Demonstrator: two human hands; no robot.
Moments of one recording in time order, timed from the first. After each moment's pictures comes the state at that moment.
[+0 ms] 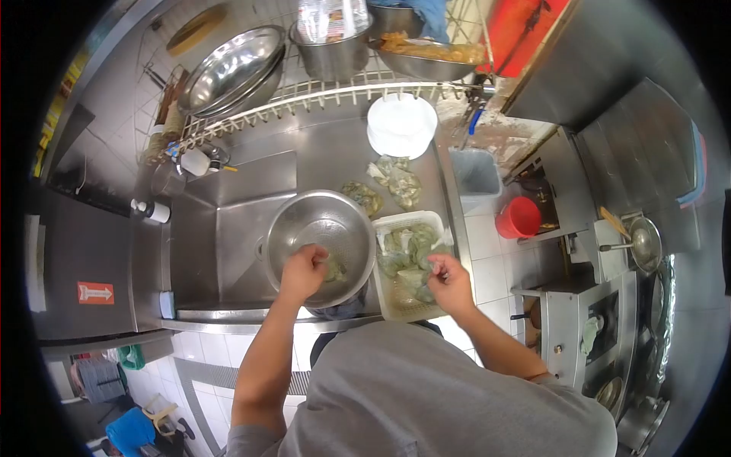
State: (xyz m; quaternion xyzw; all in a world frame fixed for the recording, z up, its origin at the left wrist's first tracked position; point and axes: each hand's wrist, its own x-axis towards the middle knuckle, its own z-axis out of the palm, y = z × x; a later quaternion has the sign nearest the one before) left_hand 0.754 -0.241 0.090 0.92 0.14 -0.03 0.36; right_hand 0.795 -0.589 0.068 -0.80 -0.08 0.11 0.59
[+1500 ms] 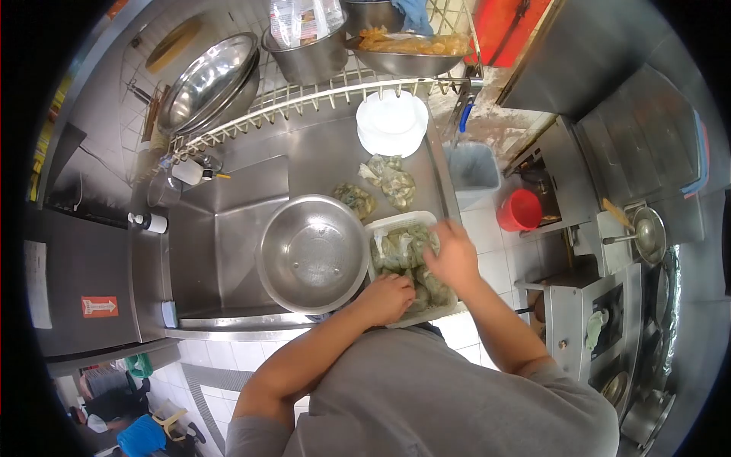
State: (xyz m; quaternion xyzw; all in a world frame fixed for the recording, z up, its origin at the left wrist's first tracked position) left_hand 0.770 -0.393 0.054 0.91 -0.29 -0.17 0.25; right_hand 0.863 -0.584 0.099 -0.94 -0.17 -0.04 0.30
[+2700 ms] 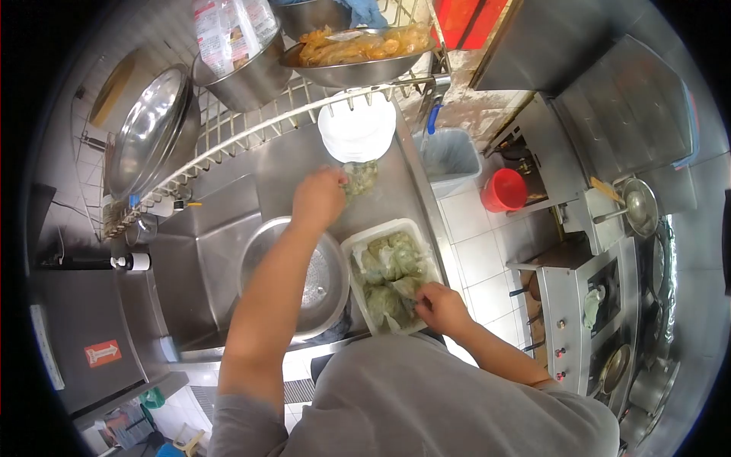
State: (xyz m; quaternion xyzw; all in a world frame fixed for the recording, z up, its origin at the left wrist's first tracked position) left_hand 0.980 -0.320 0.116 0.98 -0.01 -0.01 0.22; right_hand 0.791 -0.622 0.085 -0.90 -0.11 0.22 0.36
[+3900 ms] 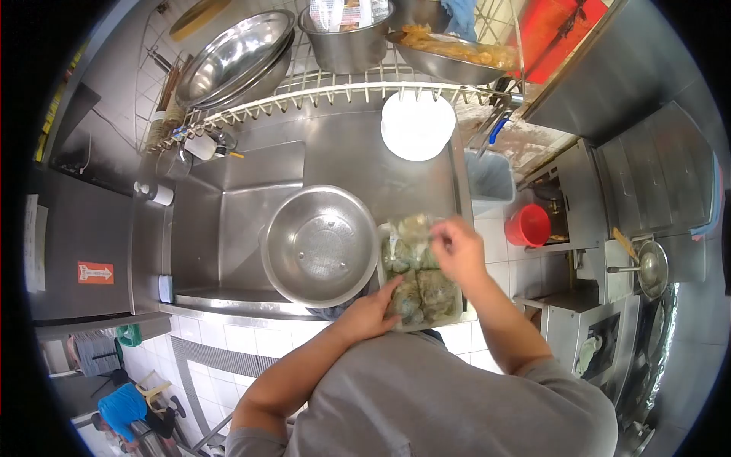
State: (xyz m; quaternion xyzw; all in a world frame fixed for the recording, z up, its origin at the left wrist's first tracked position) left_hand 0.730 -0.366 0.090 0.85 0.01 -0.28 0.45; right_hand 0.892 -0.565 0.113 -0.85 -0.20 0.01 0.49
